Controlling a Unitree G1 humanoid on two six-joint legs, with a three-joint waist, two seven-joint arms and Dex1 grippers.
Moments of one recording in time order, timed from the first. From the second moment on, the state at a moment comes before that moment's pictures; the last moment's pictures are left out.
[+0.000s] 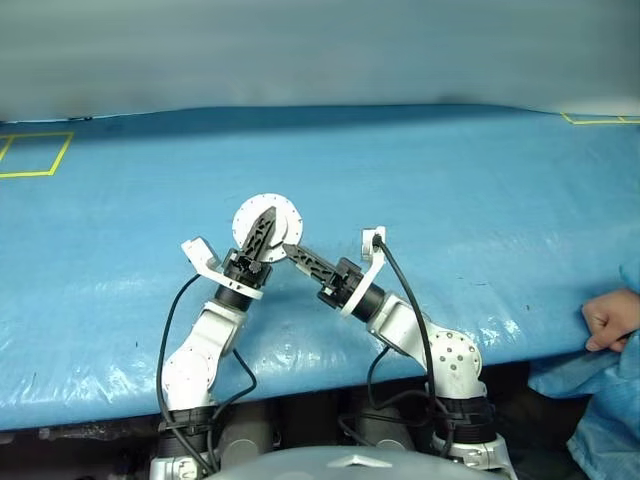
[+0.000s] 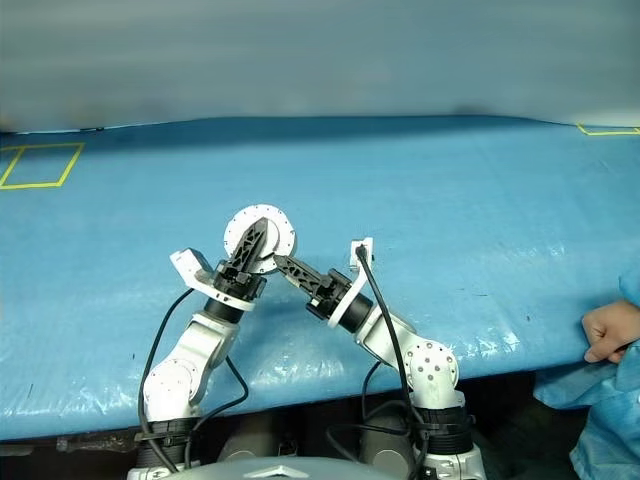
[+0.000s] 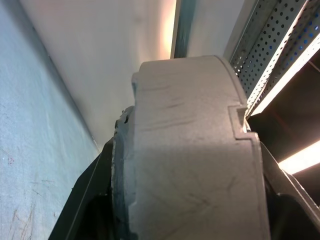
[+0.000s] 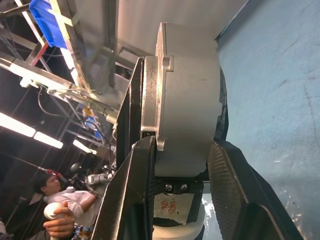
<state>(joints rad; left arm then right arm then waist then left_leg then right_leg) -0.04 -0.07 0.13 -0.14 -1.32 0.49 -0.40 -0.12 0.01 0.06 -0.26 1.17 0.81 0.24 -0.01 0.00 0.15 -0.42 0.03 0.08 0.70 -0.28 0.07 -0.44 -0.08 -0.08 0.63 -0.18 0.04</state>
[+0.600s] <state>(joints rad) -0.08 -0.07 0.22 0.02 -1.04 0.26 -0.25 -0.16 -0.04 0.00 -0.26 0.84 0.59 0.19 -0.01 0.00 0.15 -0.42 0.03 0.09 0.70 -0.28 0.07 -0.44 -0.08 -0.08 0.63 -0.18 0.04</state>
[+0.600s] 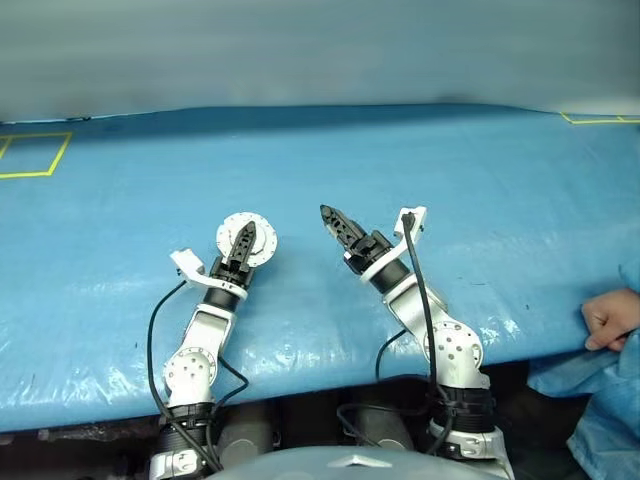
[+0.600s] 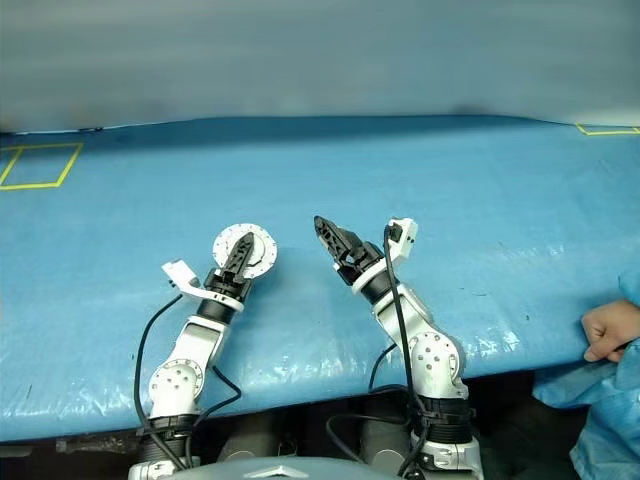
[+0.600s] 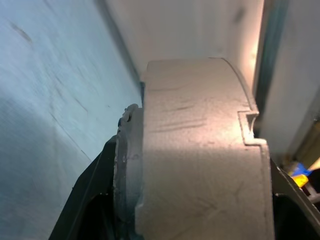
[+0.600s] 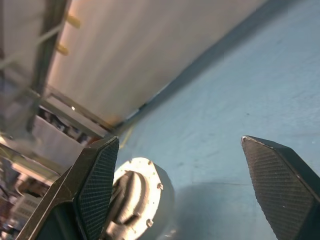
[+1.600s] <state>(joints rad) -0.45 0.01 0.50 0.44 -0.58 -0.14 0.19 -0.05 -0.19 0.22 -0.28 0.32 0.43 0.30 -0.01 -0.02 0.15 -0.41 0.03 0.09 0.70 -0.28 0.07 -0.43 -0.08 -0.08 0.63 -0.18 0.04</state>
